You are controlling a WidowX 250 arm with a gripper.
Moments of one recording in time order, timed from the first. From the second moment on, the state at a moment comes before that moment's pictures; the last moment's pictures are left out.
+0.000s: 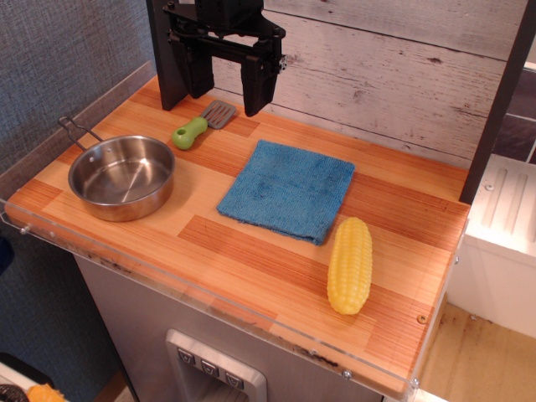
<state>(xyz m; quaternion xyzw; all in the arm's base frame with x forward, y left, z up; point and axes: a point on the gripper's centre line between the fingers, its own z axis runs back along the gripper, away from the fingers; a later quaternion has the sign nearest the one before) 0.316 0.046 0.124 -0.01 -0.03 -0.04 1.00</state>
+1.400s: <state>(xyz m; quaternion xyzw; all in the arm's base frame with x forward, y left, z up) 0.287 -0.102 0.051 -0.01 0.00 -0.07 1.00</state>
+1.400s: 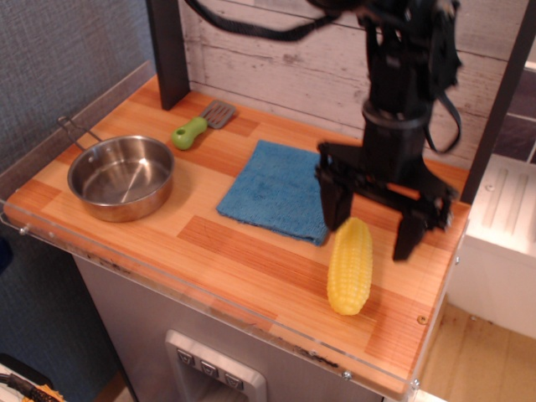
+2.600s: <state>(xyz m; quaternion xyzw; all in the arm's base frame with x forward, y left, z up) 0.264 -0.102 0.008 0.04 0.04 -0.08 1.00</state>
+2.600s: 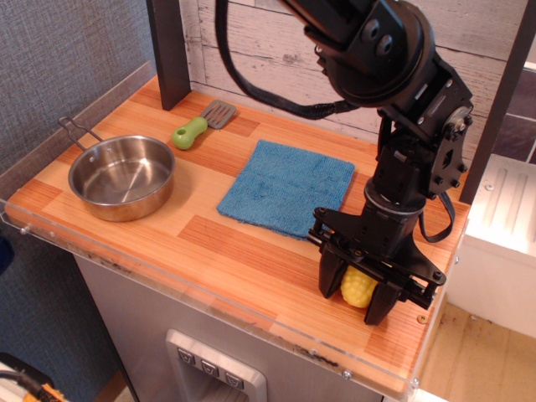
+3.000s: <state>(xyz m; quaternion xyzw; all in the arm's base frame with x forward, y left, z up) 0.270 -0.090 0.072 0.01 -0.04 -0.09 1.00</state>
